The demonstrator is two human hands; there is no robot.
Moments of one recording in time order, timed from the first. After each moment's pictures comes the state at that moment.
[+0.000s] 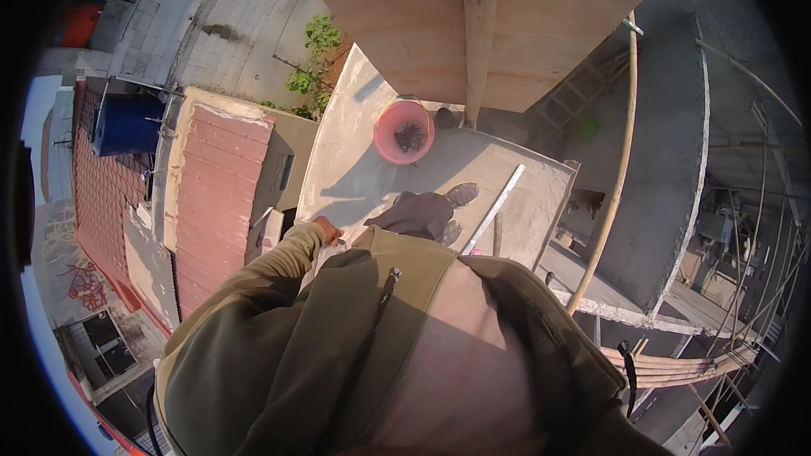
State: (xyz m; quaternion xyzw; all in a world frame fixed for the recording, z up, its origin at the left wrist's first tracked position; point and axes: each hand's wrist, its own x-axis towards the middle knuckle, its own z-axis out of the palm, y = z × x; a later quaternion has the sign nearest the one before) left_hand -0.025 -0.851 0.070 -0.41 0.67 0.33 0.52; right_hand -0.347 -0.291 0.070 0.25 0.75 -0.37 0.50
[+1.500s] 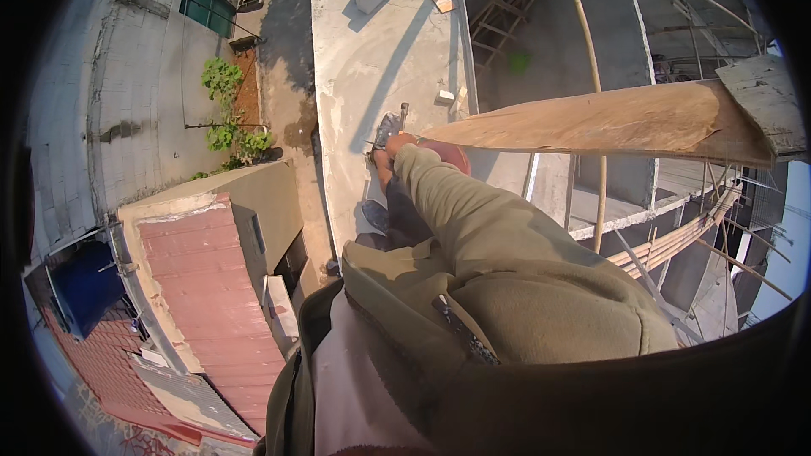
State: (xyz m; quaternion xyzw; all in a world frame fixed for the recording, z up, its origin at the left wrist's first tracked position) left_hand 0.097 -1.283 -0.042 -0.41 0.70 0.52 0.28; right_hand -0.427 -1.180 -0.029 0.00 0.84 -0.24 0.49
